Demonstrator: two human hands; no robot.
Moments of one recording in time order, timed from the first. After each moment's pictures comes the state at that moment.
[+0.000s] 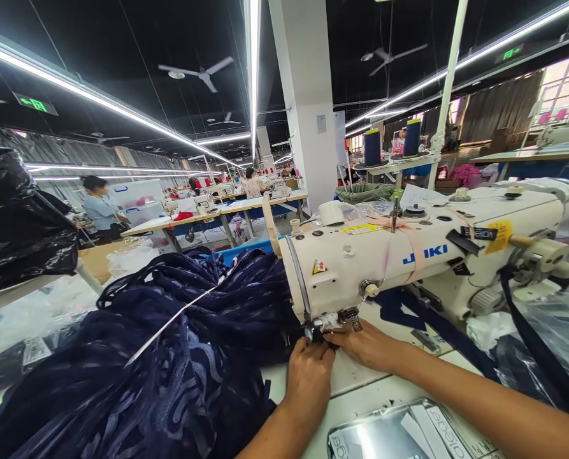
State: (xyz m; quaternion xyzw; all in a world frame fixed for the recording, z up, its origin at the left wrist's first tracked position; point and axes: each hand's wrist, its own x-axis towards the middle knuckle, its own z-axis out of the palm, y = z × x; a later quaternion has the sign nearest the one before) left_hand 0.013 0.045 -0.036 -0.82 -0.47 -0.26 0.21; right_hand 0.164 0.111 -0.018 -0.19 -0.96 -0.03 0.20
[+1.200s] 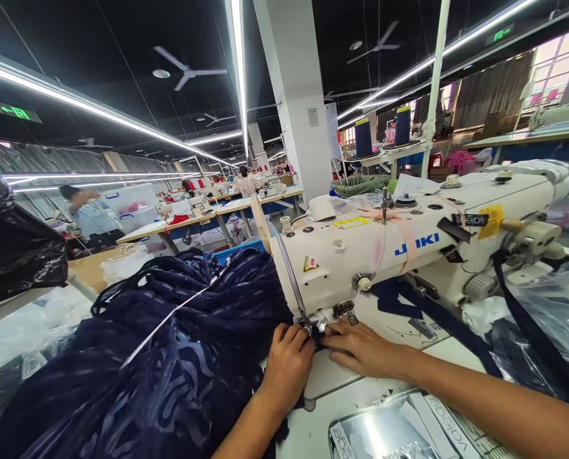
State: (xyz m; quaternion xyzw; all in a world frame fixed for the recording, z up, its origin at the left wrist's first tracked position) left_hand -0.018 0.042 -0.013 -0.84 -0.44 -0.22 0.21; right_hand 0.164 0.093 -0.018 -0.24 -0.94 0.10 0.21
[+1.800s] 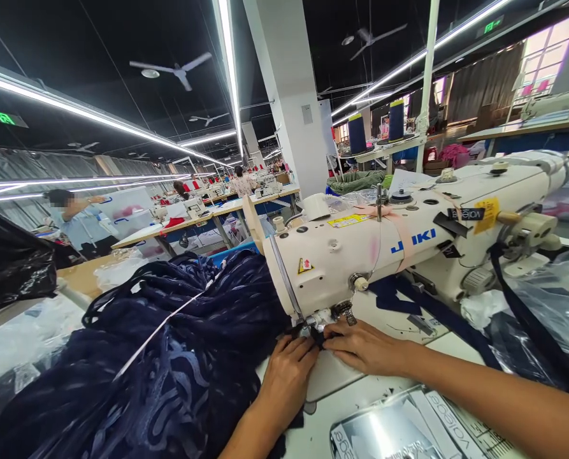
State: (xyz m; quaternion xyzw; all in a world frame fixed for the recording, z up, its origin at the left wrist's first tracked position) left_hand -0.025 0.037 -0.015 -0.88 -0.42 -0.18 0.15; right_hand 0.171 0.096 -0.019 -0.19 -0.95 0.07 0.23
